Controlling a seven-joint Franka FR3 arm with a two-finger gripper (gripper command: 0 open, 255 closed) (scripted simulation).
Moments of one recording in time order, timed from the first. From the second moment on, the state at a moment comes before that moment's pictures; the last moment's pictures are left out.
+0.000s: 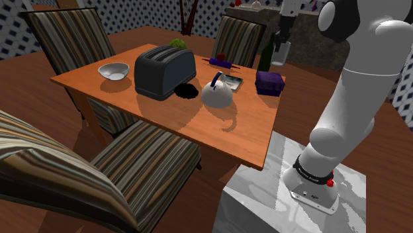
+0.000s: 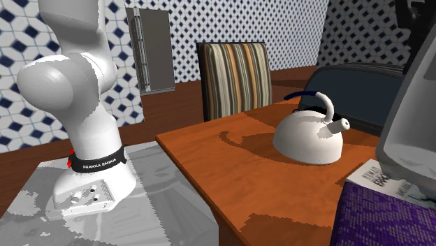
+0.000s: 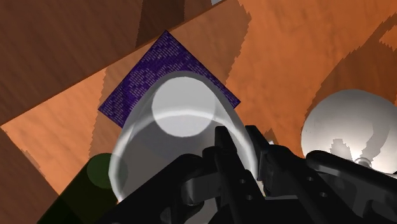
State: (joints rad) arm -0.33 0.20 -0.61 -1.51 0.12 1.61 -0.66
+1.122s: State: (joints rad) arm -0.32 0.19 -0.61 -1.62 0.11 1.71 -0.66
